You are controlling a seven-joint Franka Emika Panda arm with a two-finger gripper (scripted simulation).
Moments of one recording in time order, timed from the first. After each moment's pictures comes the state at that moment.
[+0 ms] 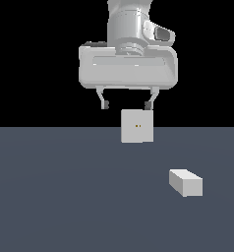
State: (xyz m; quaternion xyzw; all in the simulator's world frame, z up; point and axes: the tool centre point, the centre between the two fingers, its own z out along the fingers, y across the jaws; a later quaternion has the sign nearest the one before) arm -0.029 -0.022 0.145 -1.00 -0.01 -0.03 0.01
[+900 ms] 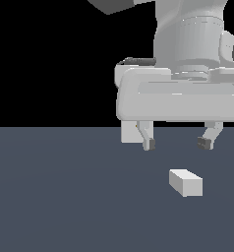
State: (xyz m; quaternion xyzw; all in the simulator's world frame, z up) arm -0.095 -0.098 0.071 -1.00 -0.03 -0.06 0.00
